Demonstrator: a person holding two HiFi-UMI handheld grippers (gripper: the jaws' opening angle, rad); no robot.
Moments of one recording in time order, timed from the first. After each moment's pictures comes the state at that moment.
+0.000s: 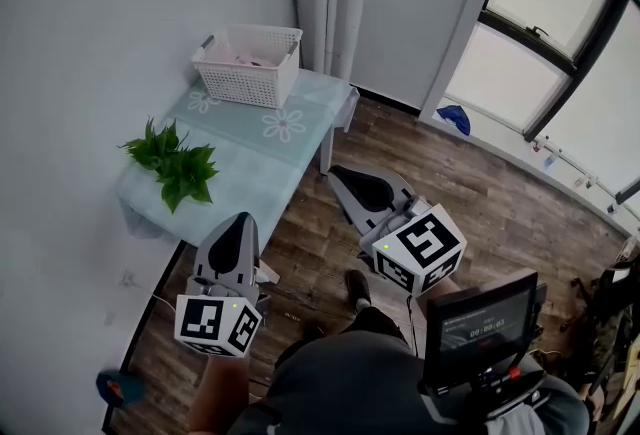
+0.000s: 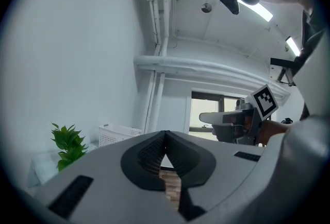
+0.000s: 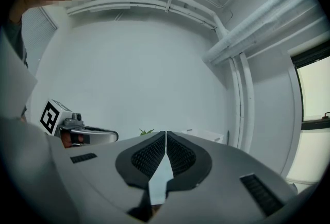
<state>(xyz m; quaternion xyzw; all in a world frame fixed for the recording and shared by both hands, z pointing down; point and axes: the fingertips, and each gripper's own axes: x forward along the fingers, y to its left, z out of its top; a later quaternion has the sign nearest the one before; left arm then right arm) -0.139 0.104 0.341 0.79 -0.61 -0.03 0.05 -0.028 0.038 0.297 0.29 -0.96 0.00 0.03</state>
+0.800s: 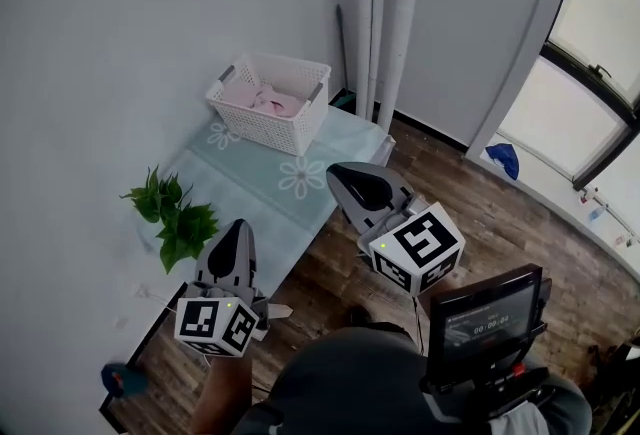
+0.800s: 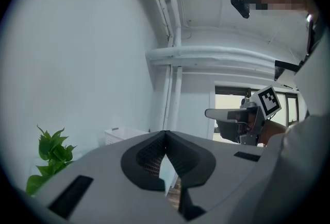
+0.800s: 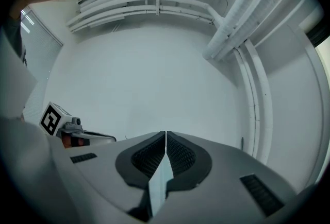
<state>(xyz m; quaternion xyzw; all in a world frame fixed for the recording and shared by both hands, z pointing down) -0.150 -0.084 0.340 0.71 -0.70 -0.02 0.07 -0.037 -0.177 0.288 0.20 -0.98 0.00 0.00</state>
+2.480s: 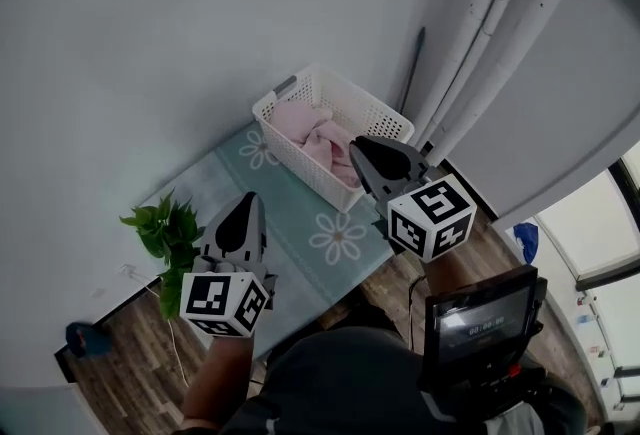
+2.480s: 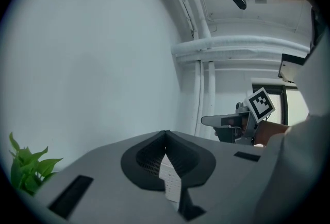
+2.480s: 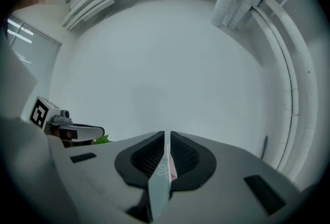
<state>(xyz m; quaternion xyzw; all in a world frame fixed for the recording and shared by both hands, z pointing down) -0.326 -0.261 0.350 0.61 -0.79 -0.04 0.07 -0.247 -0.404 0.318 0.11 -0.99 0.01 0.07</state>
